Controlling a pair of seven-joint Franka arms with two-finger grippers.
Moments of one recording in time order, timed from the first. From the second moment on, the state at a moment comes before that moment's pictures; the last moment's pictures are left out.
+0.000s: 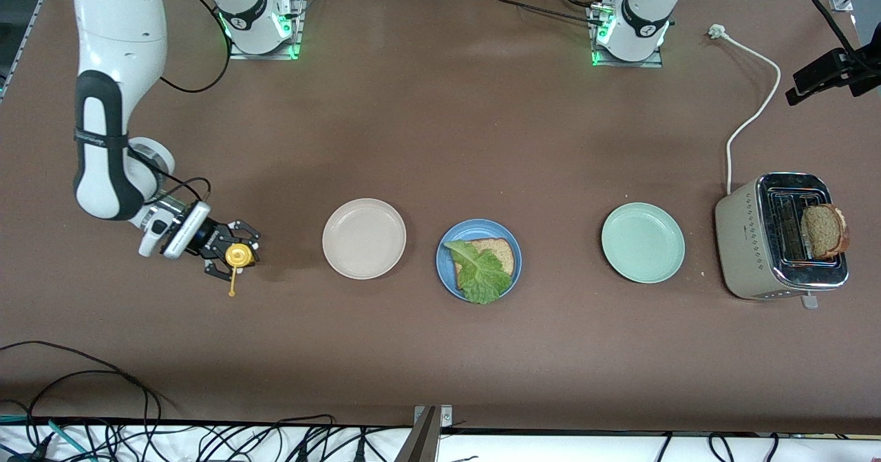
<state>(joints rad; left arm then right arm) 0.05 -0.02 -0.01 -1.45 0.00 1.34 -0.13 0.45 0.69 -0.57 -1.91 1.74 1.99 -2.30</state>
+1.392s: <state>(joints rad) 0.05 -0.01 0.00 -1.45 0.00 1.34 -0.13 1.26 0.82 -0.71 -1.74 1.53 2.98 -1.58</state>
